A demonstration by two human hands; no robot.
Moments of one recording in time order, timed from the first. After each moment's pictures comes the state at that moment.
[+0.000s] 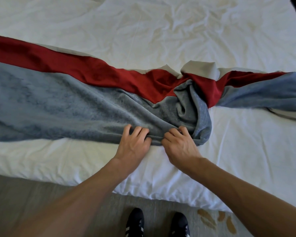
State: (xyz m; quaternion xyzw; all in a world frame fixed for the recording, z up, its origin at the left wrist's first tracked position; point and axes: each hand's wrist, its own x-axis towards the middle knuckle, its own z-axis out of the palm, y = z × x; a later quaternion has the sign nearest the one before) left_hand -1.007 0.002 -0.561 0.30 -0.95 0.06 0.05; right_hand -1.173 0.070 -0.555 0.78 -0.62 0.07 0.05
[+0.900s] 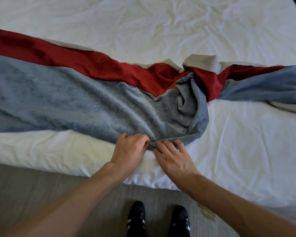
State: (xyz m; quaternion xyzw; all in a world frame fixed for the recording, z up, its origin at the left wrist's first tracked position) left_hand -0.982 0.032 -0.546 0.39 -0.90 -0.15 0.11; right_hand -1.132 0.124 -0.565 0.79 -0.59 0.11 0.10
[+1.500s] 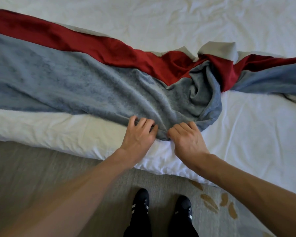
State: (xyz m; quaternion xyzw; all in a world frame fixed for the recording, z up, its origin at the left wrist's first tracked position) left_hand -0.967 0.038 -0.557 0.32 -0.94 0.07 0.10; right_hand -1.132 0.104 -0.546 0.75 -0.64 0.14 0.00
